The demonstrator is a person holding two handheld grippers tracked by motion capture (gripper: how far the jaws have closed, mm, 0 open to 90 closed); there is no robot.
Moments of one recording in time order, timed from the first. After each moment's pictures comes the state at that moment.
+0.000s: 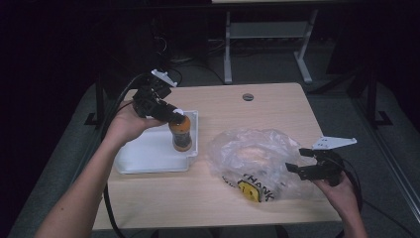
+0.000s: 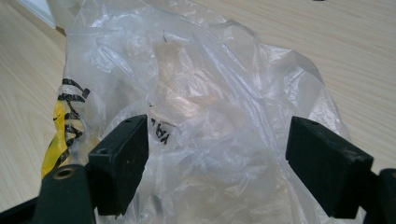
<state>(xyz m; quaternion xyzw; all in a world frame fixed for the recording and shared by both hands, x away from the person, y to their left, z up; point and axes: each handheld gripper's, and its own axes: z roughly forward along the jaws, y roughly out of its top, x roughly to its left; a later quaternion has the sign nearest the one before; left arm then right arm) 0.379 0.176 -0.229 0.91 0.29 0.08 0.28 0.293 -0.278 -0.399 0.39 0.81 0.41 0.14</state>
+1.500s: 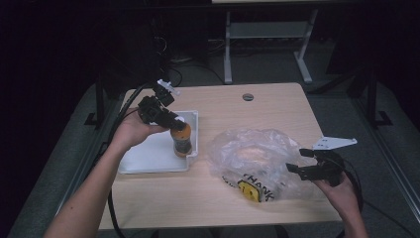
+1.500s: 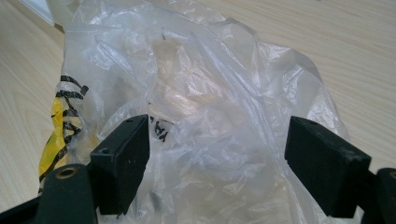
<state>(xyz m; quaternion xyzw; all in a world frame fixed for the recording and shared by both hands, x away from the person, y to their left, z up) 0.389 0.176 -0.262 0.91 0.30 0.07 0.27 0.293 -0.280 -0.399 0.39 0.82 0.41 0.14</state>
